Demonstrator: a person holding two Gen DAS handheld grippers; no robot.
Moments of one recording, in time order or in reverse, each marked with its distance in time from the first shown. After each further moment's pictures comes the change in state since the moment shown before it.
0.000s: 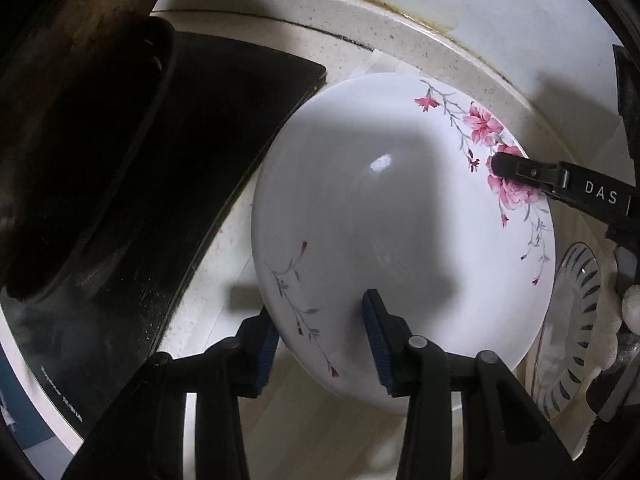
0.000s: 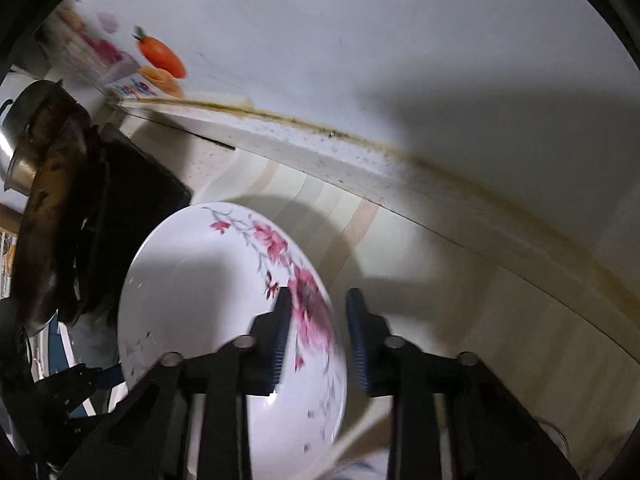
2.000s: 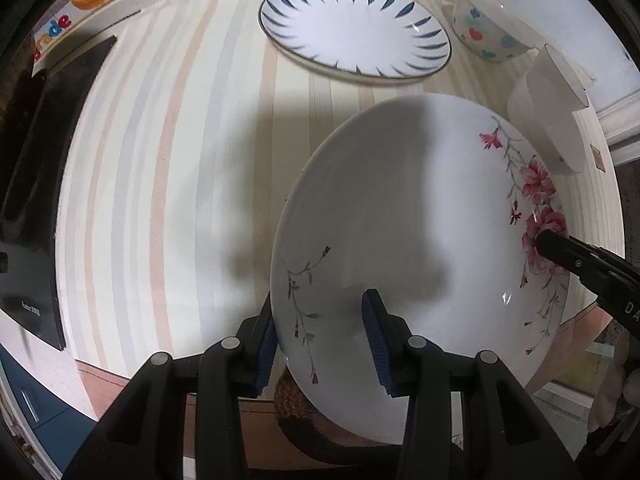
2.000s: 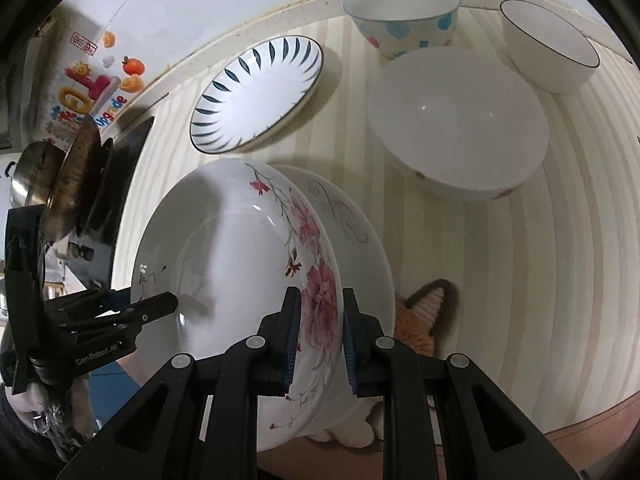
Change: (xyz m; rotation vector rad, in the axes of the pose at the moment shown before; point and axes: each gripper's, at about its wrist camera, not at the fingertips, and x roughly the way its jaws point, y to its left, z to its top) left arm -0.066 -0.110 -0.222 0.511 0.164 -0.062; right arm -0.198 -0.066 -0.402 0.444 -0.092 -0.081
